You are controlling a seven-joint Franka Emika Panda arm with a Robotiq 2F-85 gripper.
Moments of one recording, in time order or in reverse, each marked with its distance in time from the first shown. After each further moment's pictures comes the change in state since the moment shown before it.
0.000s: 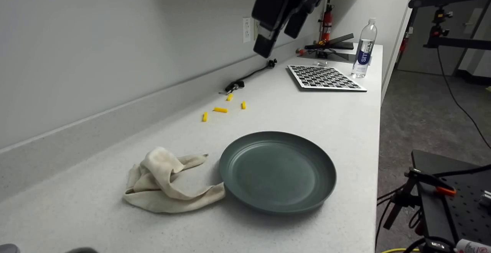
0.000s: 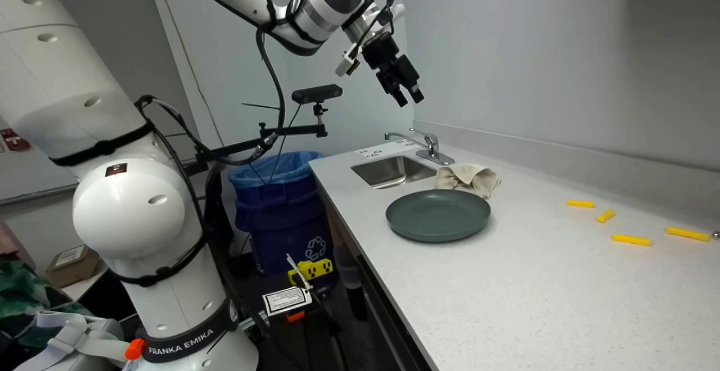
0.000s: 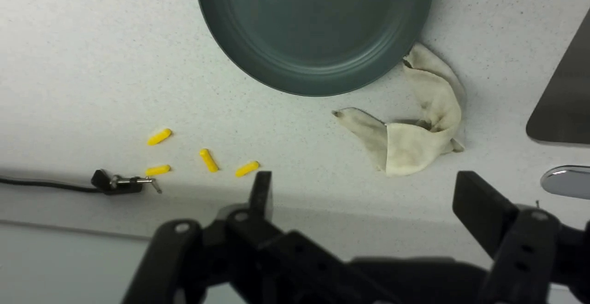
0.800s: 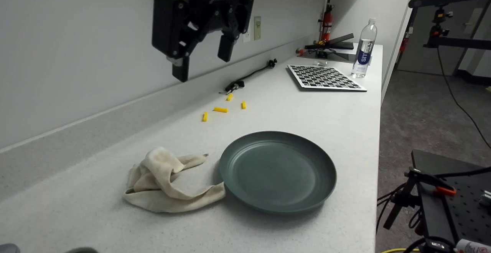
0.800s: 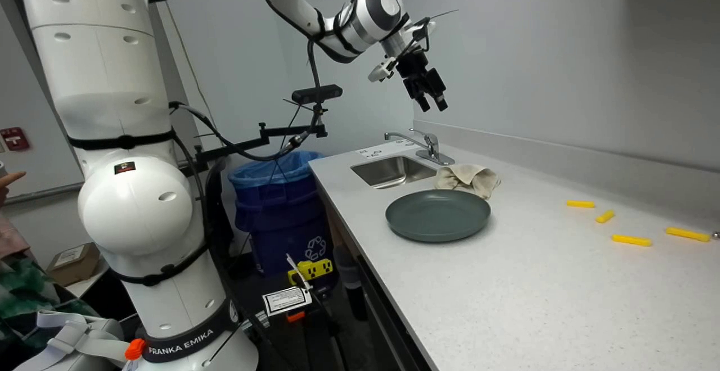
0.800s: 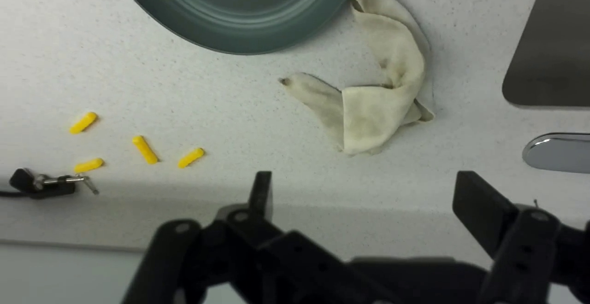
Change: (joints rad) arm 0.075 0.345 -0.071 0.319 0.000 0.008 0.019
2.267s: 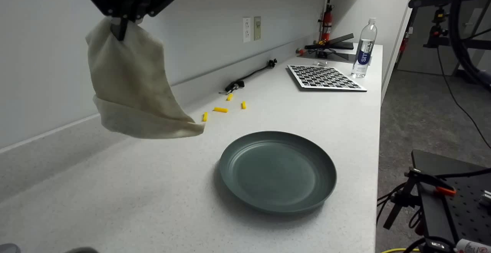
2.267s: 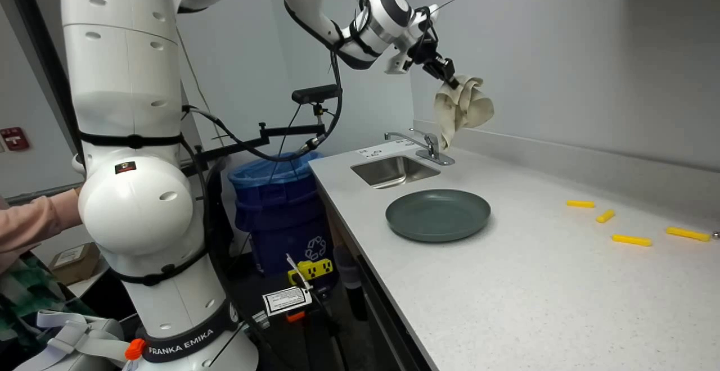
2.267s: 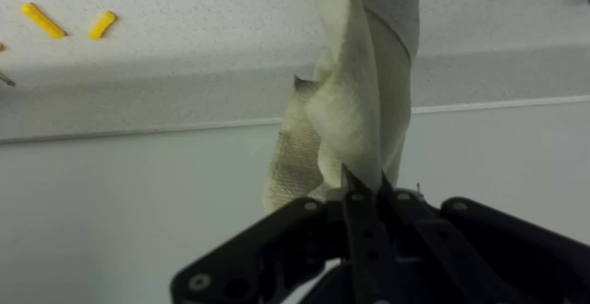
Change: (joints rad) arm 0.006 0.145 -0.006 0.174 -0.255 0.269 0.261
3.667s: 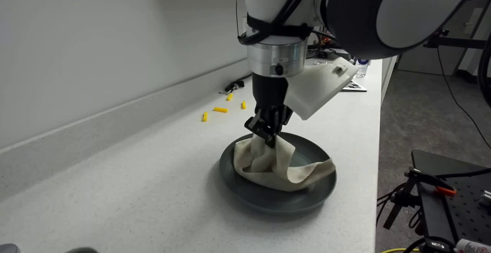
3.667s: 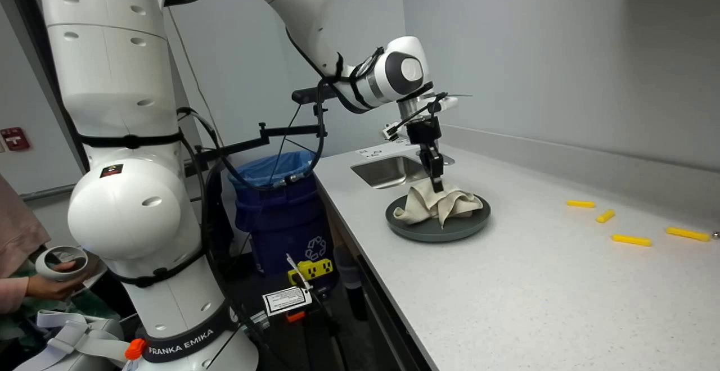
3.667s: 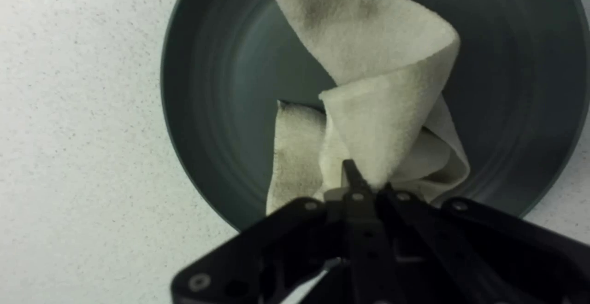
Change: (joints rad) arm -0.123 -0.069 -0.009 -0.427 0.314 -0.228 -0.147
